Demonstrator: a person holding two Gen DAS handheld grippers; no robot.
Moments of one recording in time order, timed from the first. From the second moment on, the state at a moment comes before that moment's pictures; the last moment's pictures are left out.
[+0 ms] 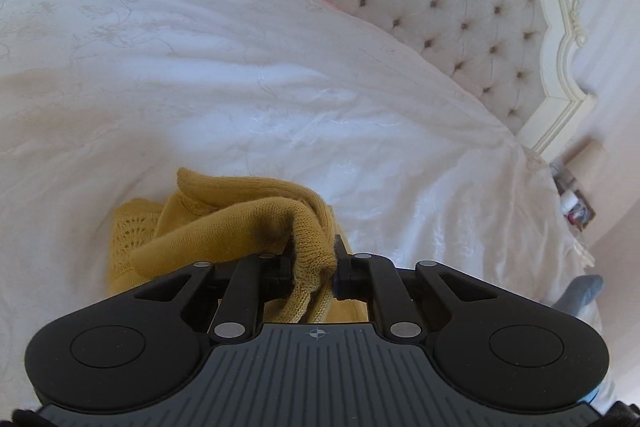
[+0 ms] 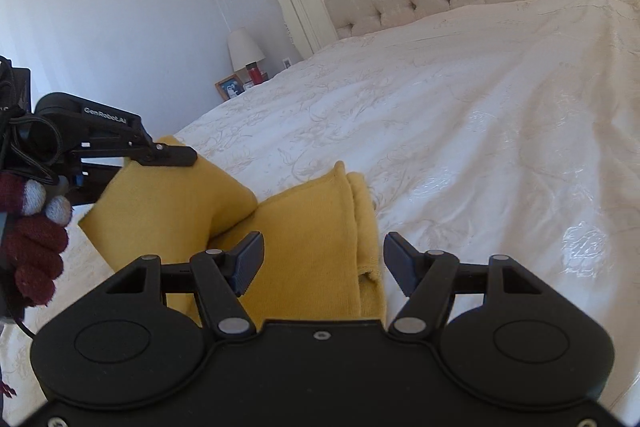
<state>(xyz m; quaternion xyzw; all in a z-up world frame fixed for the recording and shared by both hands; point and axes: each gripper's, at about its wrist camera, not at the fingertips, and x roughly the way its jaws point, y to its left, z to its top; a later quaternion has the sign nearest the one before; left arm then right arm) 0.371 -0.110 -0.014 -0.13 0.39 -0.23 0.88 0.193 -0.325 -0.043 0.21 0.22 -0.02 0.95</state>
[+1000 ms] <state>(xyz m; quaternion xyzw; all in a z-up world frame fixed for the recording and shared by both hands) 0.309 -0.076 -0.026 -0.03 0.36 -0.17 0.92 0.198 -0.346 -0.050 0.23 0.24 -0.01 0.94</state>
